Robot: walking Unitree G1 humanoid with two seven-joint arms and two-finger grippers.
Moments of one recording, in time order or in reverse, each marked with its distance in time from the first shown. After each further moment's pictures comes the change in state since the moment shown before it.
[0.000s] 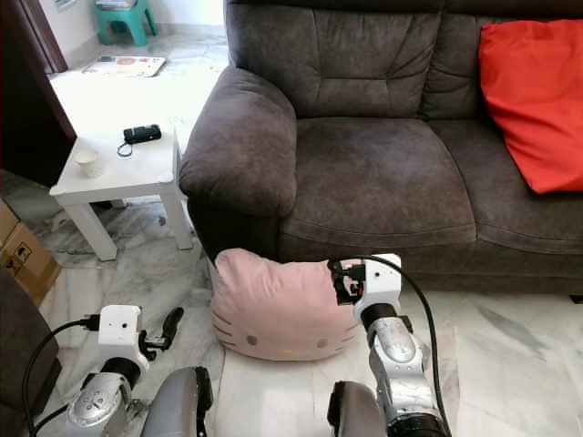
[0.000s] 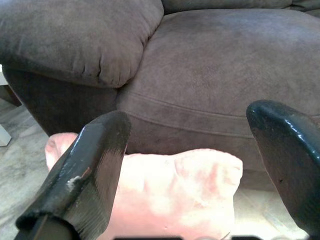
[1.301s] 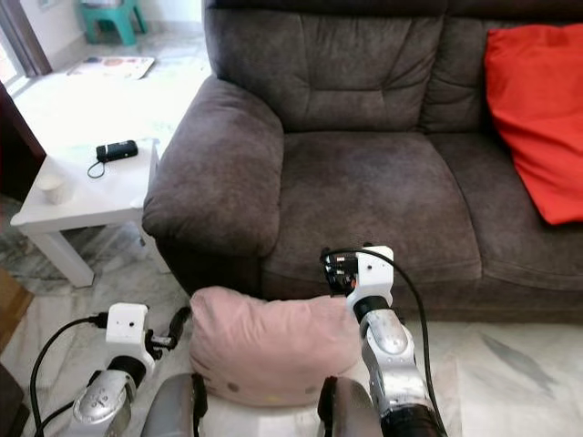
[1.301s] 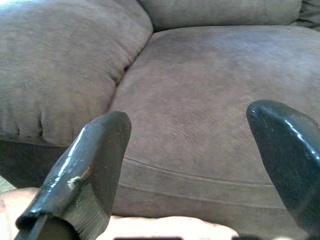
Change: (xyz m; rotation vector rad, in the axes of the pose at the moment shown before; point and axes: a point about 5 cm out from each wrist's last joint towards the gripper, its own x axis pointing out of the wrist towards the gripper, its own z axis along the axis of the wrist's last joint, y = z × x) left arm 0.005 -0.006 -0.001 0.005 -0.003 -0.049; right arm 0.008 0.008 0.008 0.003 -0.038 0.023
